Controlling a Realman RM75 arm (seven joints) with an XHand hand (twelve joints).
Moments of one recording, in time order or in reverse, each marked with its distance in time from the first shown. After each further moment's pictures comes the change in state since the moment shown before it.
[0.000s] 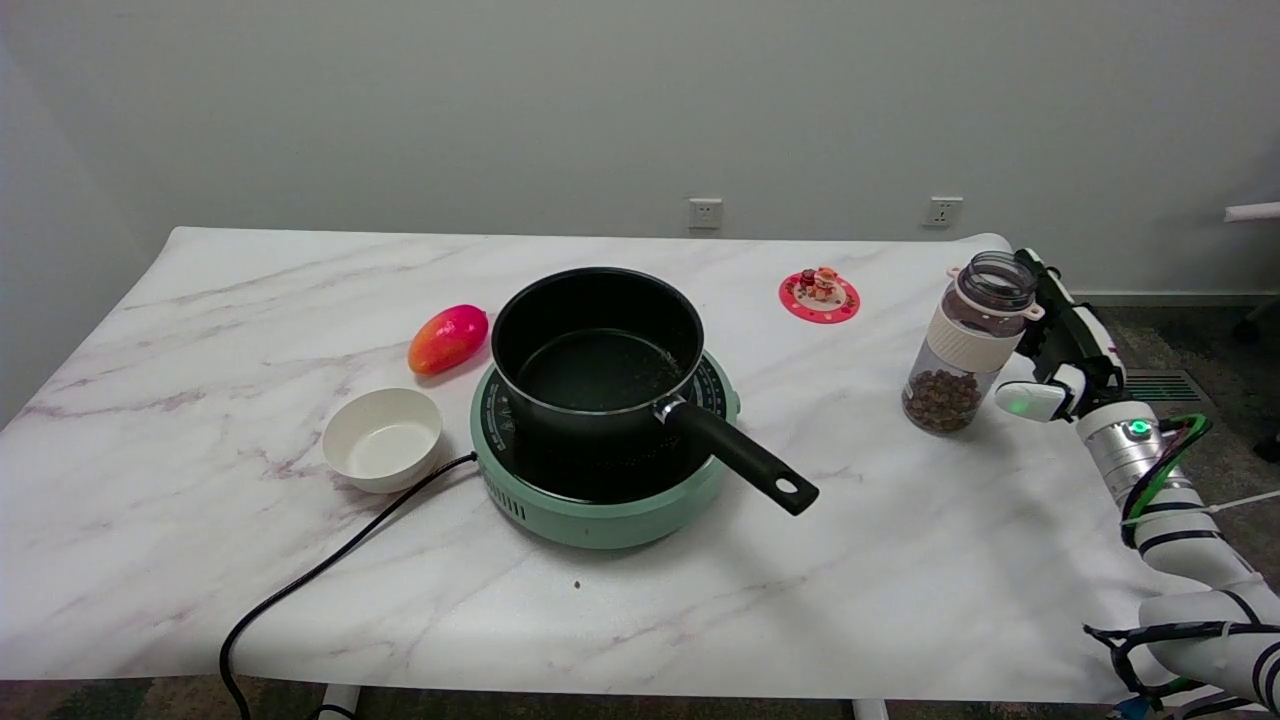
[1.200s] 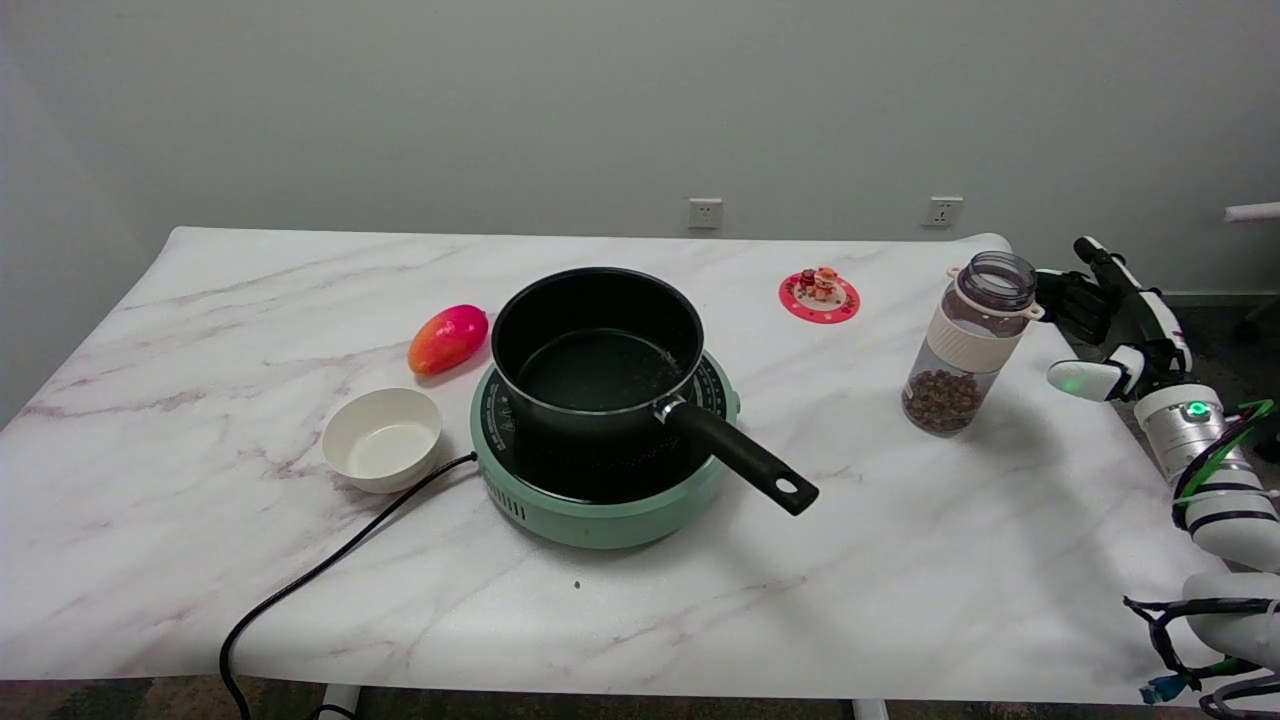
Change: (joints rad) arm 0.009 0.062 0.053 -0.046 0.067 -0.061 -0.058
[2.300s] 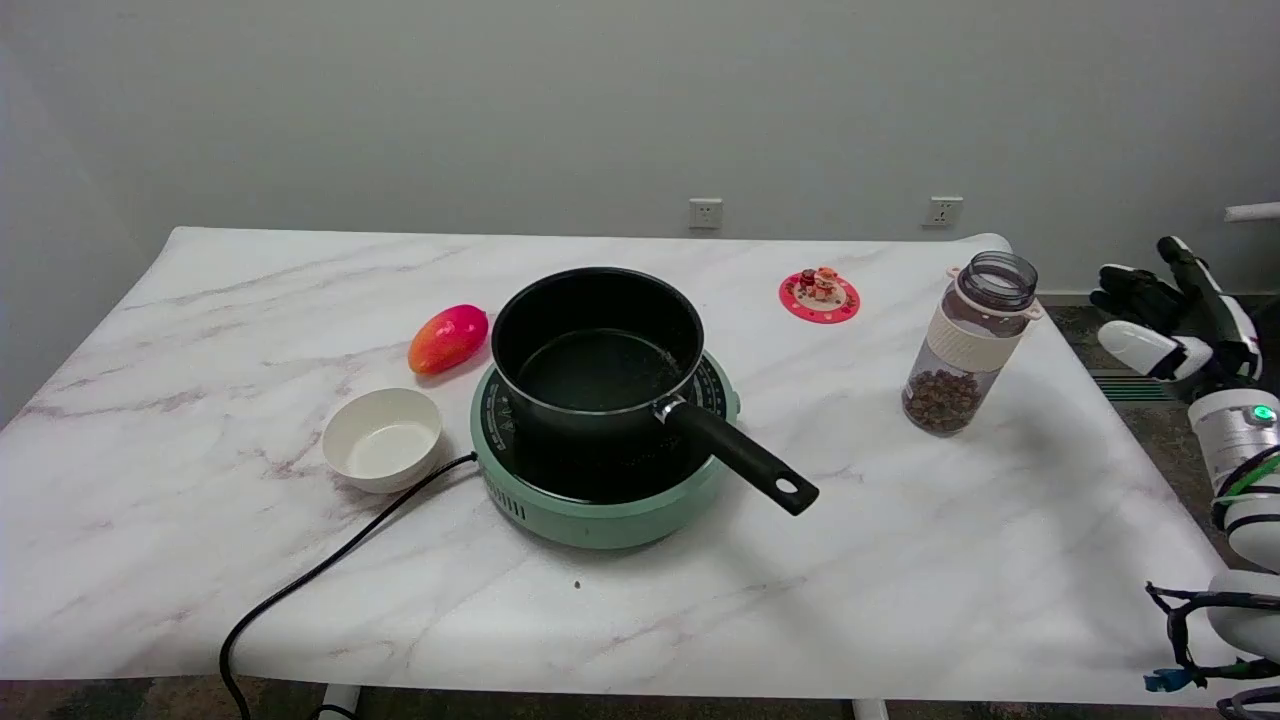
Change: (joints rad) arm -0.052 0.006 0.081 0.028 0.157 -0.048 0.047
